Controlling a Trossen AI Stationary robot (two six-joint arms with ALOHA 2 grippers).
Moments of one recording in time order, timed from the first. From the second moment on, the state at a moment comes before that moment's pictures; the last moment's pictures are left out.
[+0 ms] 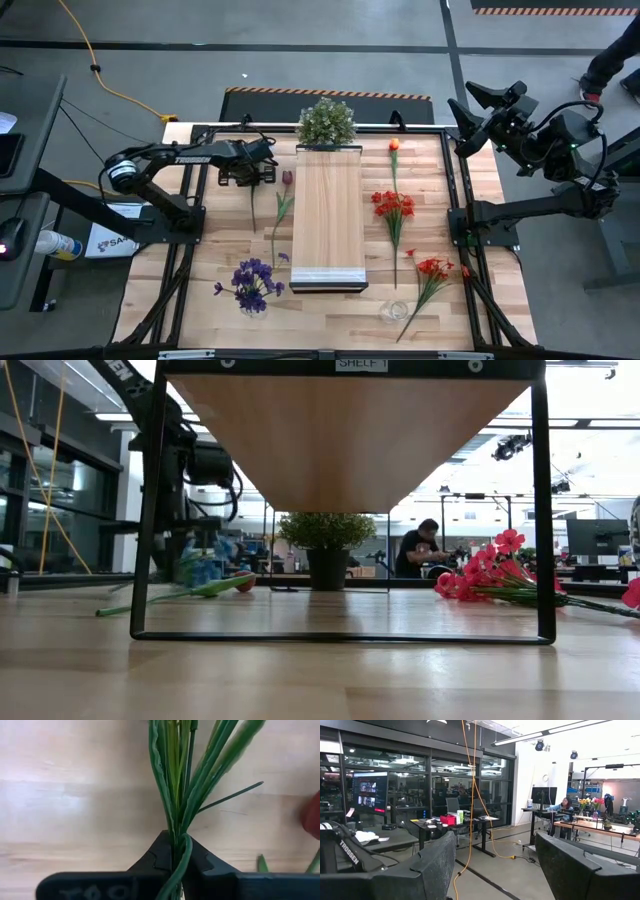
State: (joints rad) left arm 0.57 1.47 0.78 -0.70 -0.08 -1.05; right arm -0.09 0.71 1.21 -0.20 0.60 -0.18
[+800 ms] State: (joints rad) left arm 0.57 0.93 0.99 -0.84 -0.28 -1.00; right arm -0.09 0.71 1.21 -0.20 0.58 -0.15
